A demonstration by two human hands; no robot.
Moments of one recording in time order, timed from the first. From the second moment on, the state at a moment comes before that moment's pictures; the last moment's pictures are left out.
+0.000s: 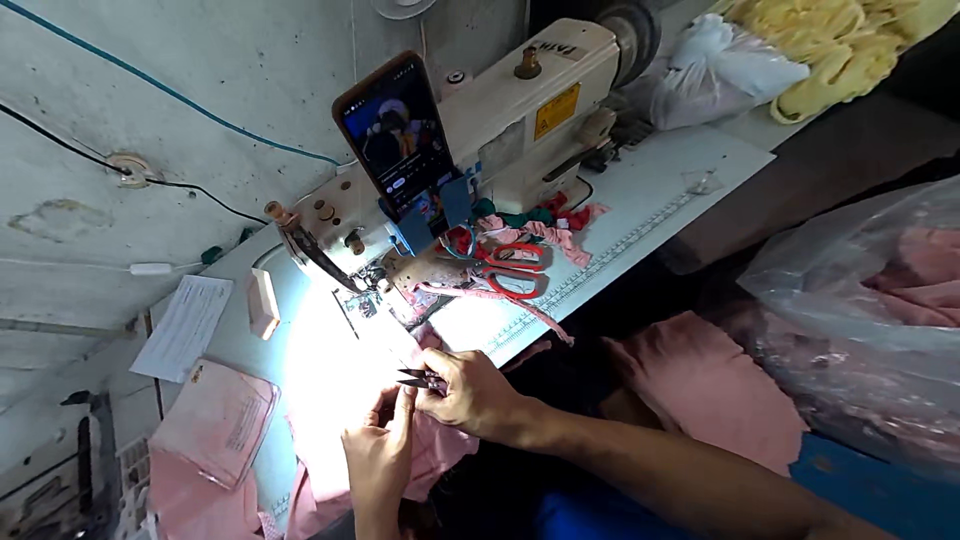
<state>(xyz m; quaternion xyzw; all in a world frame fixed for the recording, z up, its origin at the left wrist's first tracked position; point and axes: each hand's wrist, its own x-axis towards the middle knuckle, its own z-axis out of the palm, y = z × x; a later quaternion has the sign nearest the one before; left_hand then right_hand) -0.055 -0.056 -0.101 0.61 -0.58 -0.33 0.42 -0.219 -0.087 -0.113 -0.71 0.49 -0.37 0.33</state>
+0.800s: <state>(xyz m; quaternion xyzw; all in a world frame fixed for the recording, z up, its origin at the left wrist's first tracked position) -0.063 -0.056 -0.095 0.61 -0.56 -0.34 0.44 -0.238 -0.075 -0.097 -0.60 0.49 -0.39 0.49</state>
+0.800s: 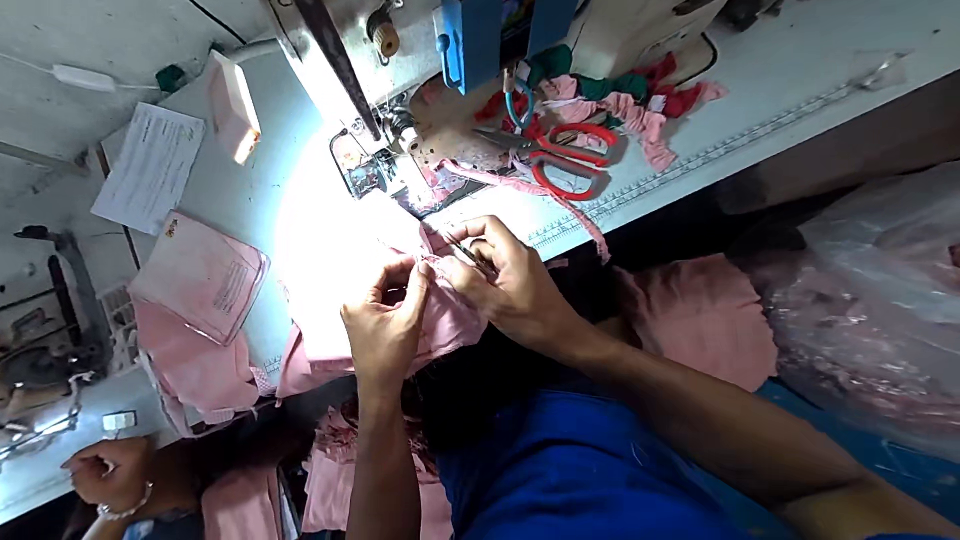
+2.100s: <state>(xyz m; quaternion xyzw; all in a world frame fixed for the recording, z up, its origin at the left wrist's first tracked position) -0.074 -0.058 -0.093 0.60 -0.55 -0.34 0.47 -0.230 -0.079 -0.105 -0.59 0.51 -0.37 0.51</state>
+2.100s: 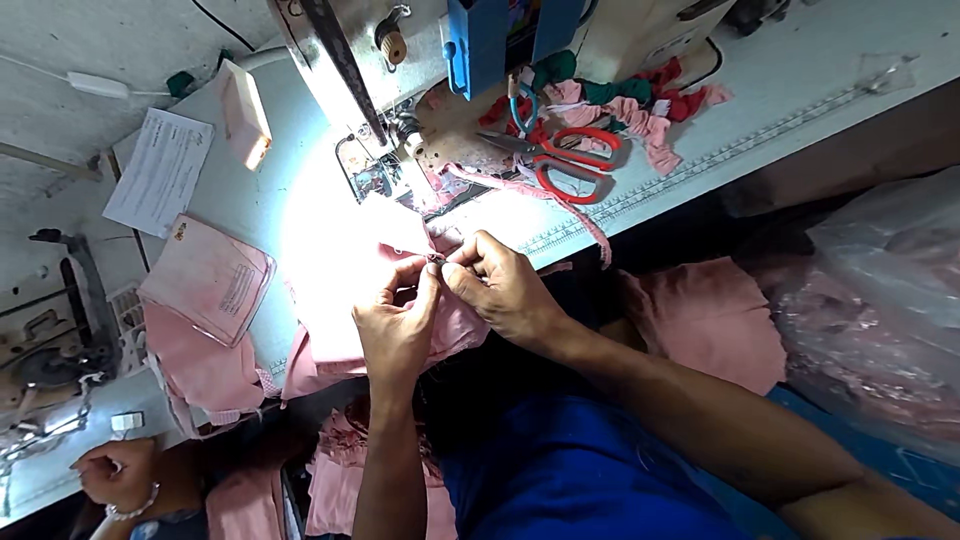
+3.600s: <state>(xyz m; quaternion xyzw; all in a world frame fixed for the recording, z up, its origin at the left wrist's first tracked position) -0.075 -0.058 -0.098 0.58 -0.56 -0.35 0.48 -0.231 -0.085 -0.110 -0.53 0.49 -0.40 0.56</state>
